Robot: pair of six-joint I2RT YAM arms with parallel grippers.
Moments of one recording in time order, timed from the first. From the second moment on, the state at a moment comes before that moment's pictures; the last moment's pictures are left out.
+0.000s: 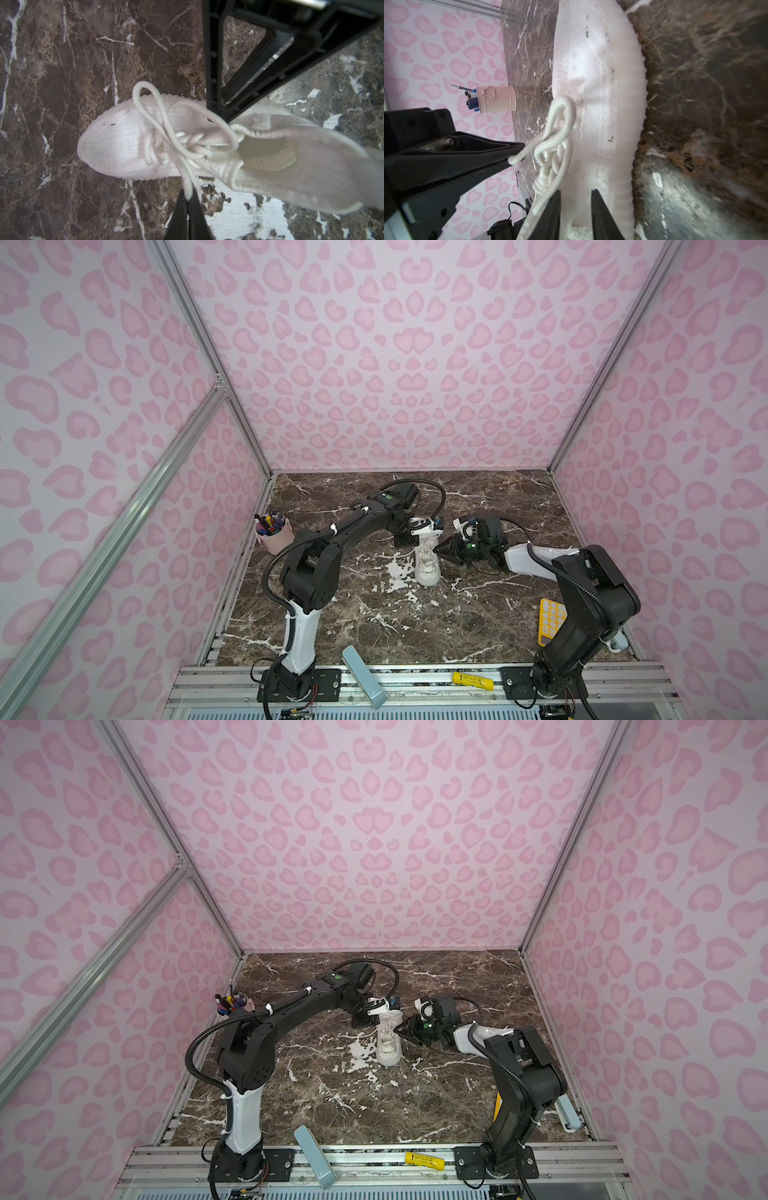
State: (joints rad) left arm -0.62 2.04 1.69 -0.86 0.30 0.92; right arm 0.35 1.72 0.80 0.15 -0.70 0.85
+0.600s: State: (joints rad) left arm -0.65 2.04 1.68 -0.86 0.30 0.92; right arm 0.35 1.73 0.78 0.29 -0.74 0.92
